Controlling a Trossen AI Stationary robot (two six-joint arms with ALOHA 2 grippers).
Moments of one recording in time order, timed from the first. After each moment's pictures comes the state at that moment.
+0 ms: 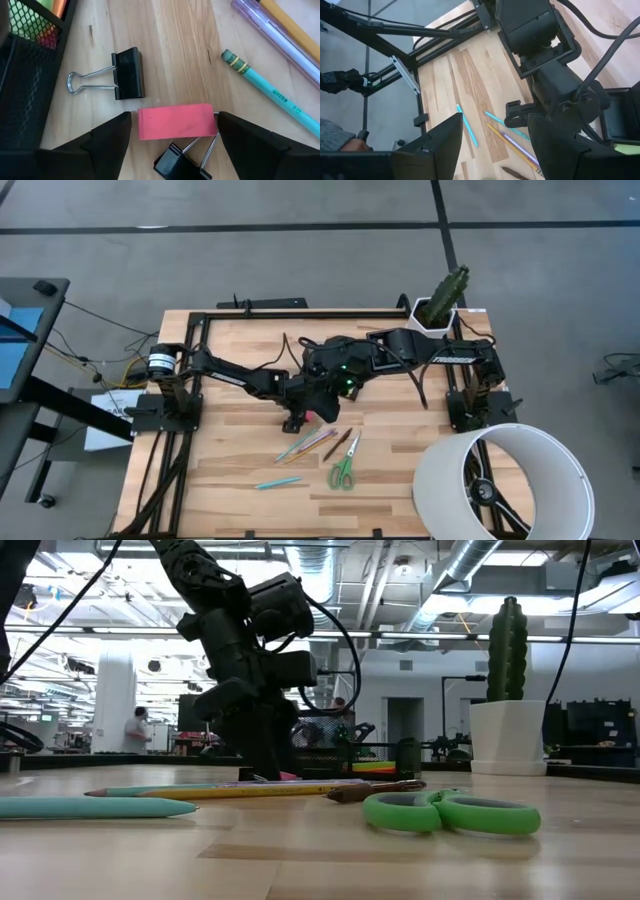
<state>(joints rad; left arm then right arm) 0.05 1.83 1.00 -0.22 0.07 0.20 0.12 1.87 2.17 -1.07 -0.06 0.51</state>
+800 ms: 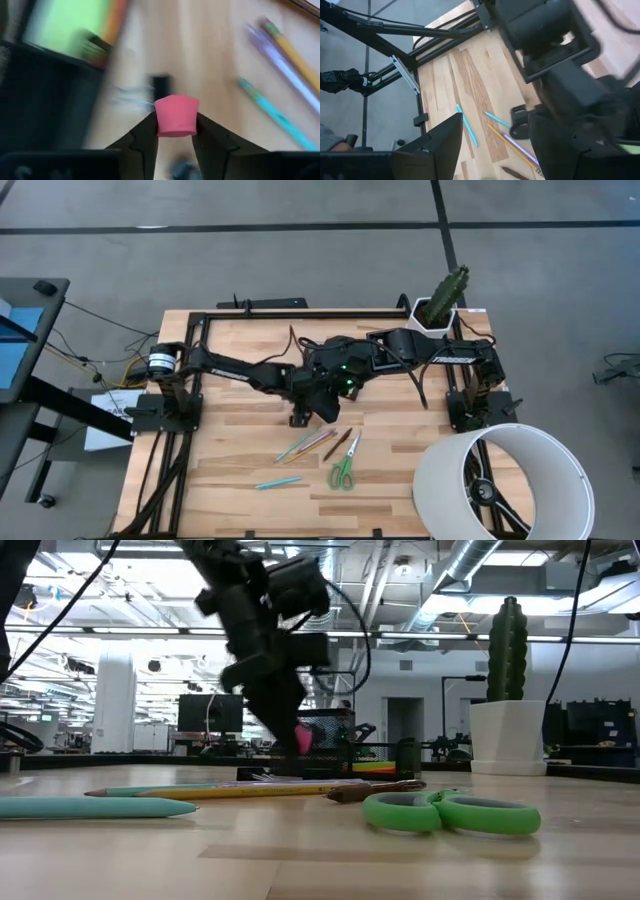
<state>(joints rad) 0.06 1.83 1.18 -0.42 -0.02 0.18 0.12 1.87 2.17 -1.07 -0.06 0.51</state>
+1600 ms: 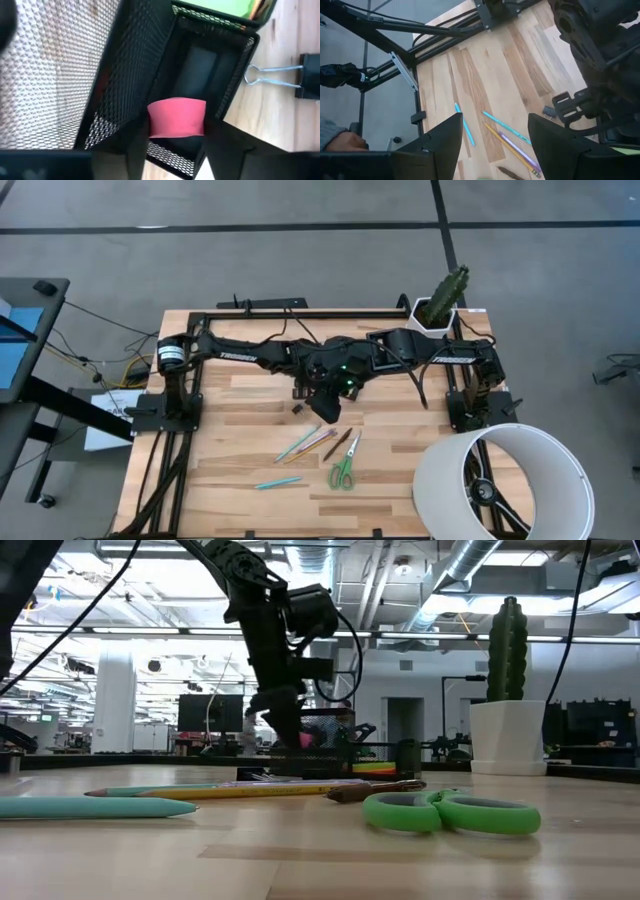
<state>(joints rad) 0.22 1.90 1.28 -0.52 -0.17 0.28 0.12 1.87 2.17 -1.07 -0.06 0.48</state>
